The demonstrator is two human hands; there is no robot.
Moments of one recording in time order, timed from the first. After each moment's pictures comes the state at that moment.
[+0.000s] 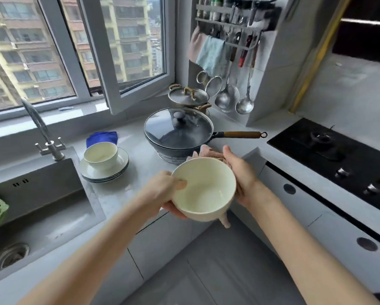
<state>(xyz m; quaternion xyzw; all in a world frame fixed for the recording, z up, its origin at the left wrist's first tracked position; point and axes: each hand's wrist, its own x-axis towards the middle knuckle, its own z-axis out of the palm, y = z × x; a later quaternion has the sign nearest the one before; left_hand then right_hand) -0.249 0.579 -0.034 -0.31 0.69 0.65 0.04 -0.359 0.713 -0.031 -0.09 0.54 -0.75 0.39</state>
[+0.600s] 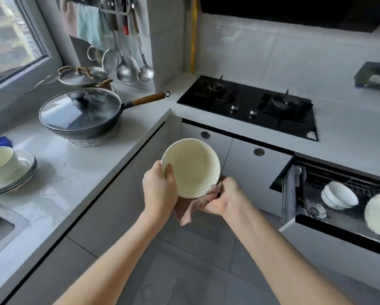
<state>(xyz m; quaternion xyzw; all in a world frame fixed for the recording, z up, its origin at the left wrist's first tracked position) -0.205 0.764 -0.088 -0.15 0.84 0.49 -0.20 -0.213 0.888 -0.076 0.37 0.41 -0.80 0.24</state>
